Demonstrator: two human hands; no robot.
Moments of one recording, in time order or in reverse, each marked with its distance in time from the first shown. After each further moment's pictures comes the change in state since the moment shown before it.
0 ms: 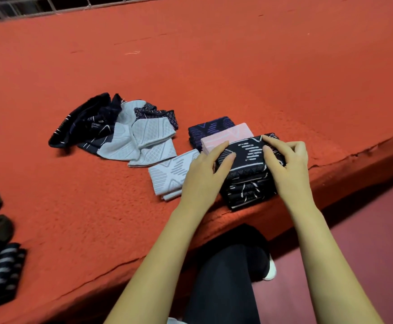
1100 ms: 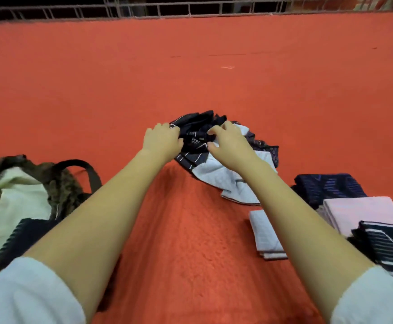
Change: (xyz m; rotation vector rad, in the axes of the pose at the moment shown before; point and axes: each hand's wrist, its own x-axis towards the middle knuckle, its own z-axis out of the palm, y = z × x) left_hand 0.100 -0.160 -0.273 1.027 0.071 -0.309; right_hand 0.077 -0.200 0.273 -0.374 -0.660 -0.506
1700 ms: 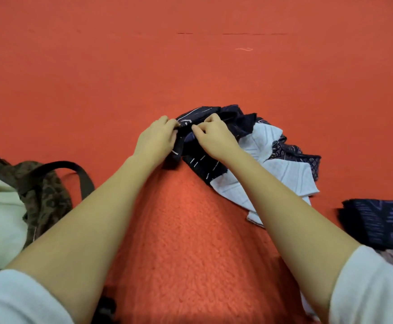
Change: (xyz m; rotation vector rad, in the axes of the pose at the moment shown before) left_hand 0.060 -0.065 0.074 -0.319 0.144 0.030; right_hand 0.113 -0.013 0.089 0.228 -0.102 0.072
